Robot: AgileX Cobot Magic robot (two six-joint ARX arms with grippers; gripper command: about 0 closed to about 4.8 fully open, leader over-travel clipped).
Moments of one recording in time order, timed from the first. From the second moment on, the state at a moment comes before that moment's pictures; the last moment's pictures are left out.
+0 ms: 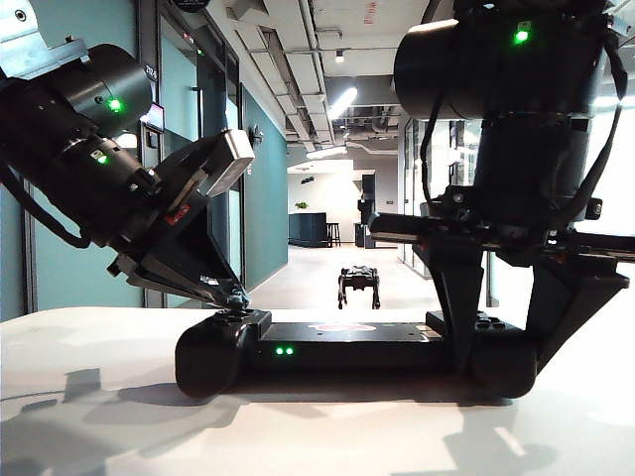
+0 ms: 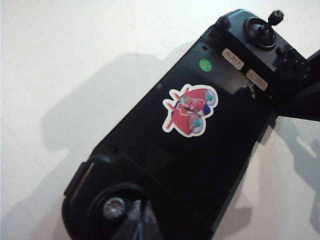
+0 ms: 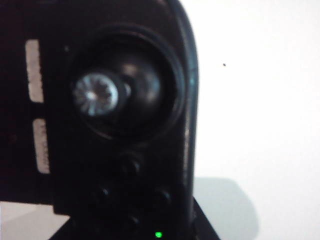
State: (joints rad) left arm -0.43 1.58 0.81 -0.13 0.60 0.16; right arm 0.65 1.58 0.95 -0.72 0.07 0.65
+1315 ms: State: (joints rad) left arm -0.43 1.58 0.81 -0.13 0.60 0.16; right arm 0.65 1.58 0.95 -0.72 0.07 0.64
